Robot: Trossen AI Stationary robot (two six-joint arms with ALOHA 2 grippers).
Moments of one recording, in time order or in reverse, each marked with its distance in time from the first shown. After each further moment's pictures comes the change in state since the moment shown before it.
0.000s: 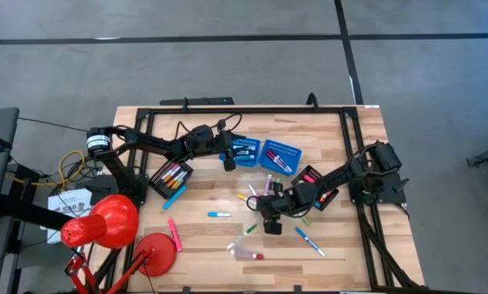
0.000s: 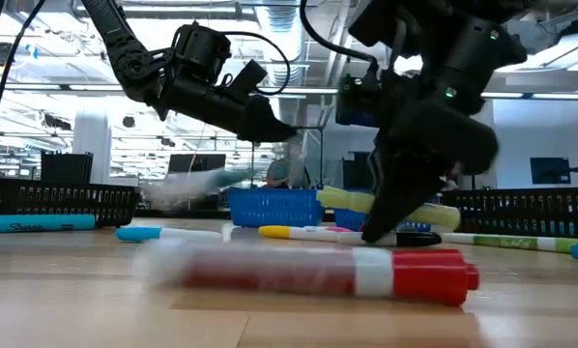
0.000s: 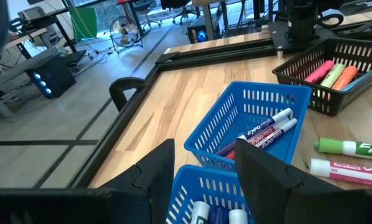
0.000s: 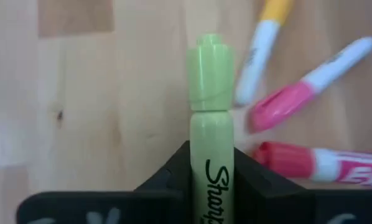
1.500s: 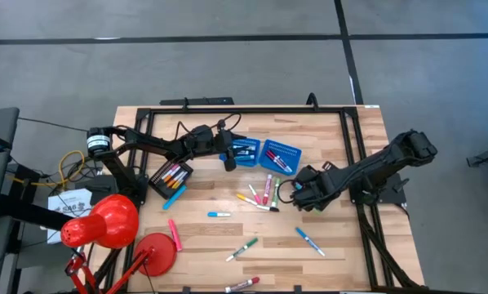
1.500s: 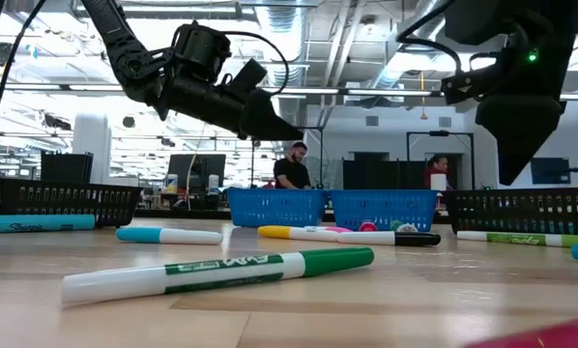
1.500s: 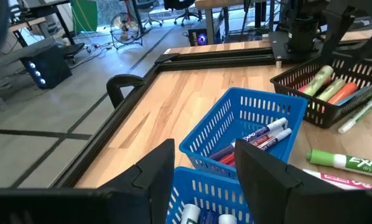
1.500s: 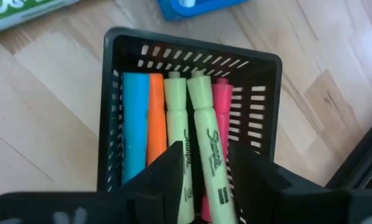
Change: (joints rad) left arm -0.003 0.000 0.000 0.008 0.000 -0.084; right arm 0.018 -0.365 -0.090 -0.870 0.181 0.669
